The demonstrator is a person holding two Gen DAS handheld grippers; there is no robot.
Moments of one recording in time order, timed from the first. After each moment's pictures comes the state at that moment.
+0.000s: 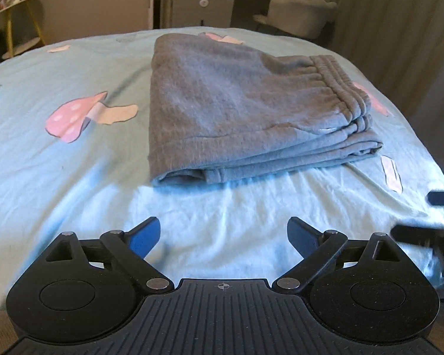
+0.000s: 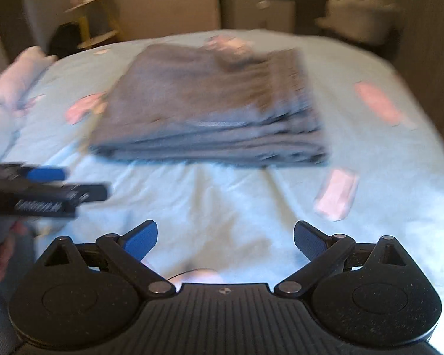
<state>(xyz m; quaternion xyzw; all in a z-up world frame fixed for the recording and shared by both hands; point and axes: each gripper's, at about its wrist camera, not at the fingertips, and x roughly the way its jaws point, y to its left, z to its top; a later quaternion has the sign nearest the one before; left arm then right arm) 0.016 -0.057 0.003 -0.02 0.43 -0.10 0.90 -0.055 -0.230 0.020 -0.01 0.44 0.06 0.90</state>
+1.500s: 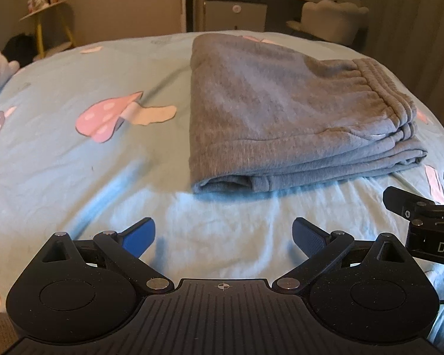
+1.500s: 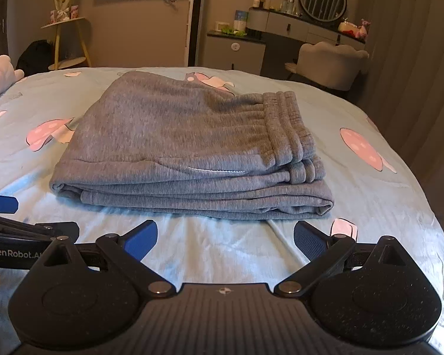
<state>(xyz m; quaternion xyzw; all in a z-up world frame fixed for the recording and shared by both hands) 0.030 -0.046 -0.015 -0.01 0.42 -0.03 0.91 -0.024 -0.179 -0.009 -0.06 0.35 0.00 0.94</state>
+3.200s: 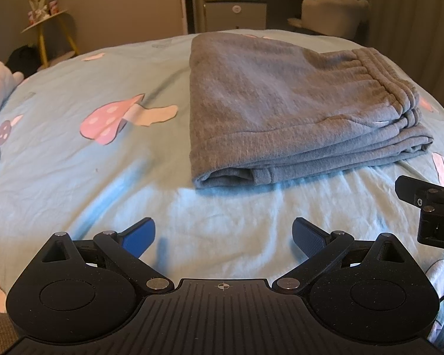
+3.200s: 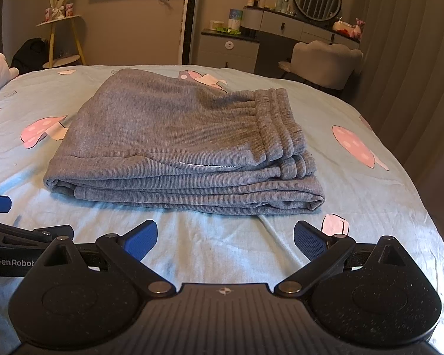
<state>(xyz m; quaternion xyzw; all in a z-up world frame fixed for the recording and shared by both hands) 0.024 -0.053 -0.019 0.02 0.41 -0.02 0.91 -0.028 -0.182 -0.009 -0.06 0.35 -0.02 0.93</state>
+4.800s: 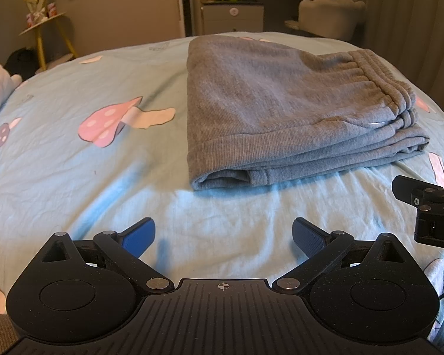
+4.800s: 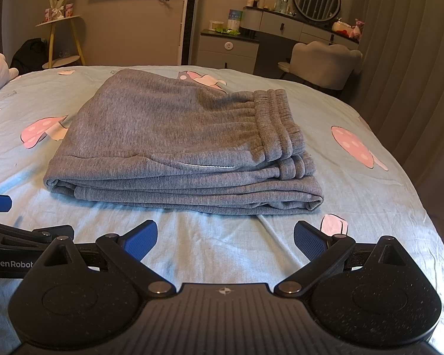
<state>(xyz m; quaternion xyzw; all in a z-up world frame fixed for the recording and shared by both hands) 0.022 -0.055 -0.017 0.02 0.41 -0.03 0.91 -0.030 -0.182 -0.009 -0.06 0.35 -0.02 0.93</state>
